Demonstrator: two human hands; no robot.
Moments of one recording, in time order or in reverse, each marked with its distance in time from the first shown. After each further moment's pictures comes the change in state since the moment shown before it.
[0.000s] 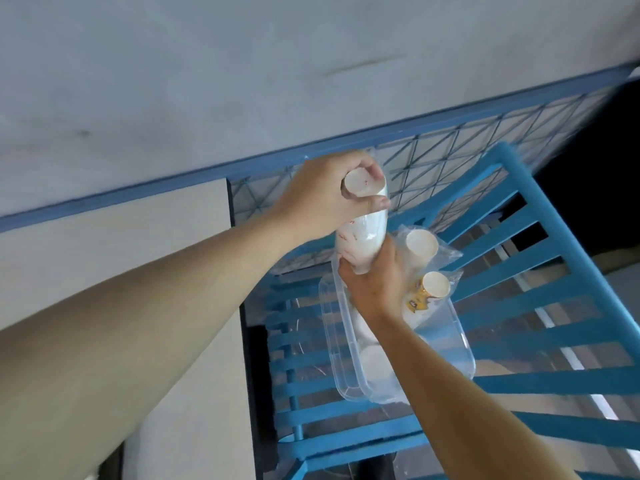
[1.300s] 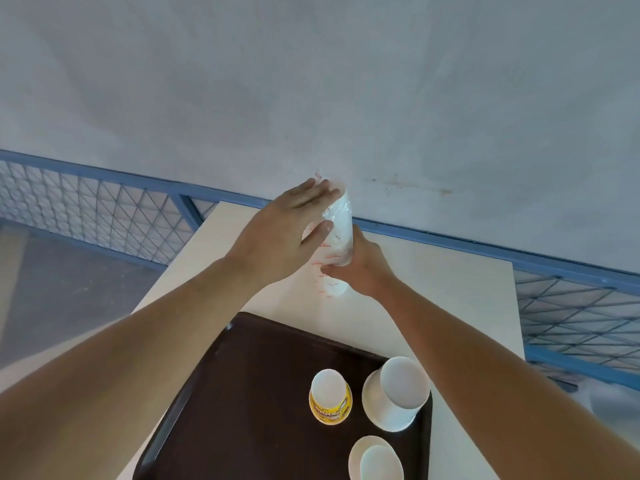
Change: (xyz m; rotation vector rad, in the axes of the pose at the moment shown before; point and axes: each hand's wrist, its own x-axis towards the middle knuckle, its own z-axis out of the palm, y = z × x) left_hand -0.357 -0.214 -0.399 0.616 0.440 -0.230; right_hand -0.195 -0.367 0.329 -0.055 -0.923 -0.560
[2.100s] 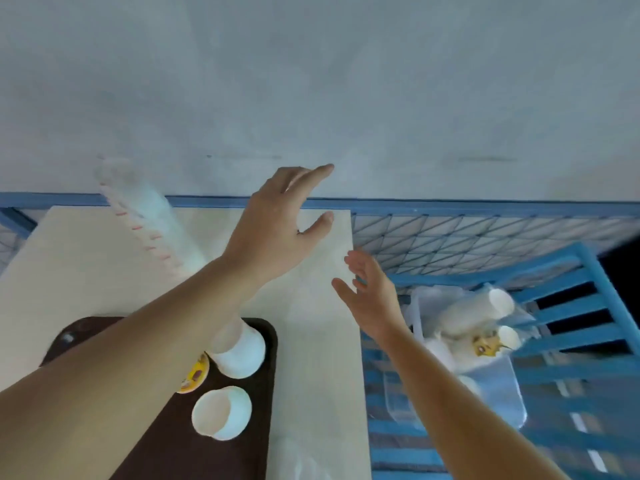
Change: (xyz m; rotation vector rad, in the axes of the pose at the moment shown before) left_hand 0.046 0.248 0.077 -0.324 0.043 0.155; right_hand -0.241 0.127 -0.159 0.254 0.398 0.261
